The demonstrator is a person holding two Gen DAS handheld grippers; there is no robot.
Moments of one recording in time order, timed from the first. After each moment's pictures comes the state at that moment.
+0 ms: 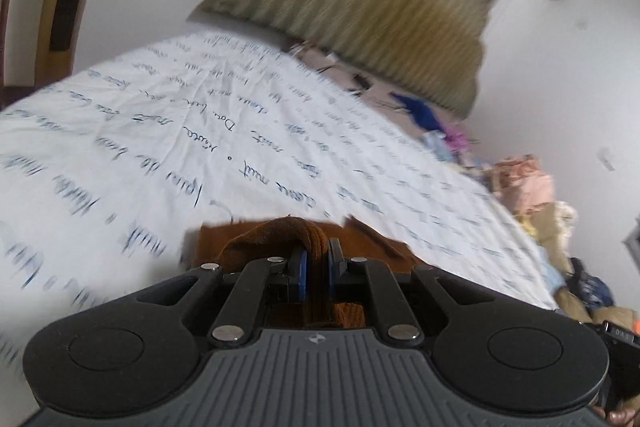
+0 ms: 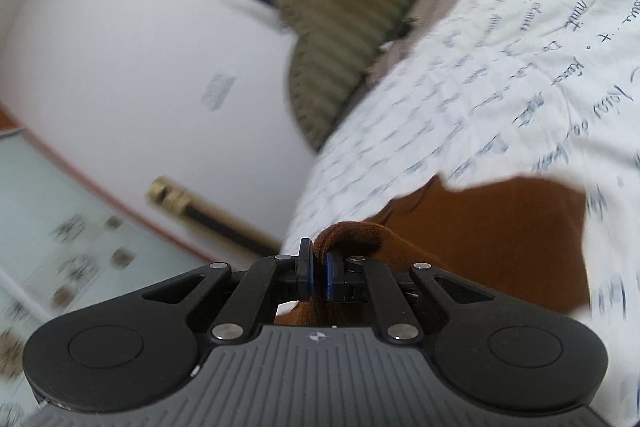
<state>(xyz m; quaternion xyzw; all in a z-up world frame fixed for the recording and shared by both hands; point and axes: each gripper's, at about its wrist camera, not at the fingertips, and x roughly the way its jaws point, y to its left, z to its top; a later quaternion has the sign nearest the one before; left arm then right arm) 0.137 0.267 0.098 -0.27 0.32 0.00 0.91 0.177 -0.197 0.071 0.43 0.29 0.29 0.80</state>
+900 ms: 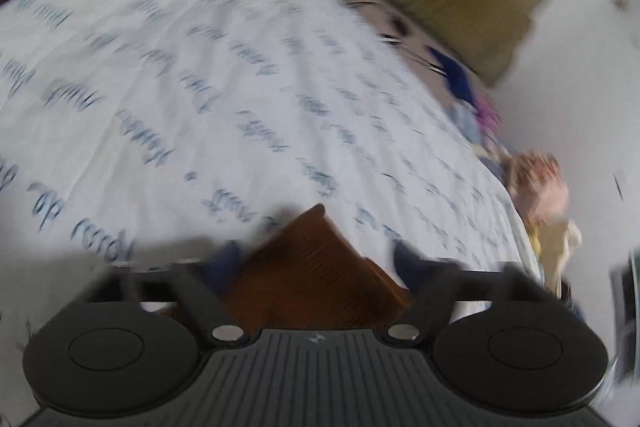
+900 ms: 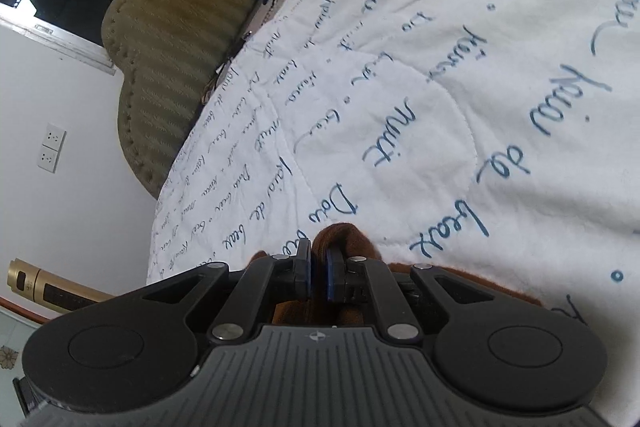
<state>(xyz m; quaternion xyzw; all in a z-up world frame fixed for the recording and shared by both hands) 0.275 0.307 0.063 -0.37 0.43 0.01 0.82 0.284 -0.187 -0.013 0.43 0.36 0.08 0.82</state>
